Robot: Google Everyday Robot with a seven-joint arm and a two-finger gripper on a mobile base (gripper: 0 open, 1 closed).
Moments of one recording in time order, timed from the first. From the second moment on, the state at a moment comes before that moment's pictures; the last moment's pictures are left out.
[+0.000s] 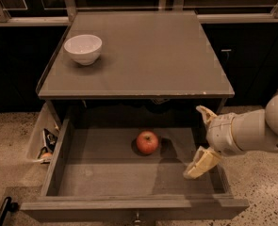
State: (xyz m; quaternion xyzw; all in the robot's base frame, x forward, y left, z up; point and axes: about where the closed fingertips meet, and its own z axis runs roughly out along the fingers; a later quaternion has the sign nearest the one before) arm 0.457 -0.162 0.758 -0.56 0.74 0.10 0.35
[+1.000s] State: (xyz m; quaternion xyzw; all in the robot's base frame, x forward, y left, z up) arm 0.495 -0.119 0.721 -0.56 0.71 0.11 0.41
